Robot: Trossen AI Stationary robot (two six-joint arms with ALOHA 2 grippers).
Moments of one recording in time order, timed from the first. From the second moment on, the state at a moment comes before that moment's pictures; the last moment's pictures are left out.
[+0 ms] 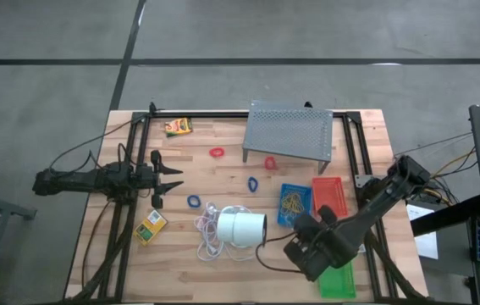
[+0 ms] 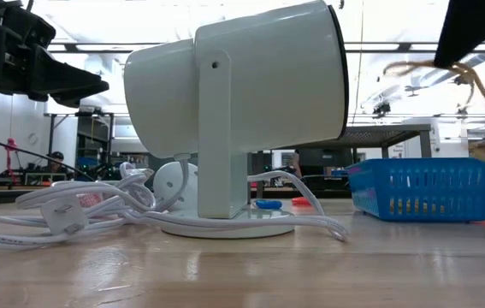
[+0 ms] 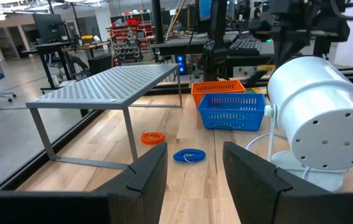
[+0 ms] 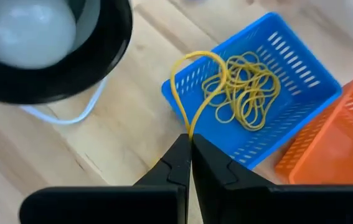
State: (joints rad) left arm -0.05 0.04 0.05 -0.09 -0.16 0.10; right arm 0.71 1.74 1.43 -1.24 0.53 1.54
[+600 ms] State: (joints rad) left arm -0.05 0.04 0.05 -0.09 -0.16 0.10; right arm 0.59 1.68 1.45 -1.37 0.55 1.66
